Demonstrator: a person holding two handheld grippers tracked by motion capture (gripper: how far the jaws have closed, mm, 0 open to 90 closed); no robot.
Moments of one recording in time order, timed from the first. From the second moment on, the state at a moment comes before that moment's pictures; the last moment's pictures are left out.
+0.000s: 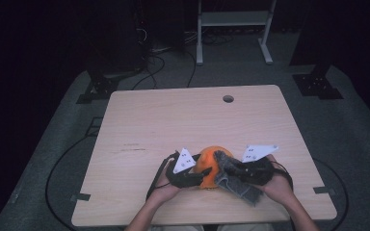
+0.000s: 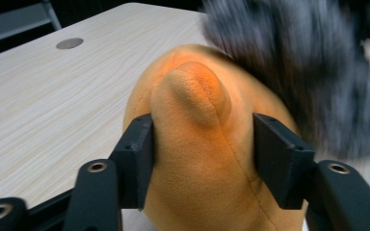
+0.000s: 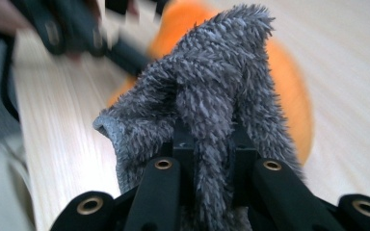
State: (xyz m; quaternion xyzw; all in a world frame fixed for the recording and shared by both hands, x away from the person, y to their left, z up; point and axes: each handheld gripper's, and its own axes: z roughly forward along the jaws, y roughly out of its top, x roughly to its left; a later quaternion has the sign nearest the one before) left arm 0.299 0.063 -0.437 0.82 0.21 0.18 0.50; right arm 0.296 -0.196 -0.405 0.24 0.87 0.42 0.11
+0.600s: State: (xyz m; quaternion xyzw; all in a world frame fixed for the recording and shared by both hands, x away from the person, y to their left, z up) left arm 0.304 0.080 -0.436 0.83 0.20 0.16 0.49; right arm 0.317 -0.218 -0.428 0.31 0.83 0.46 0.07
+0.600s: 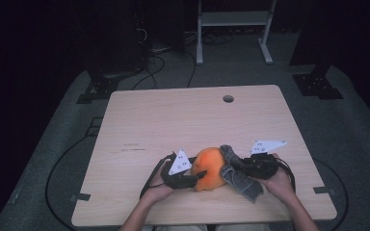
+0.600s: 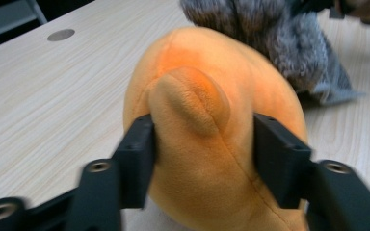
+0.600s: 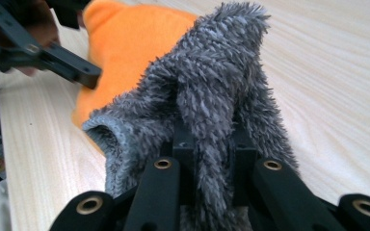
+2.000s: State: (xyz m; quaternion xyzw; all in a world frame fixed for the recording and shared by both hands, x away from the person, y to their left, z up) left arm 0.291 0.054 -0.427 0.81 0.11 0.23 0.52; right arm 0.299 -0.229 -0.398 0.31 0.80 0.50 0.11
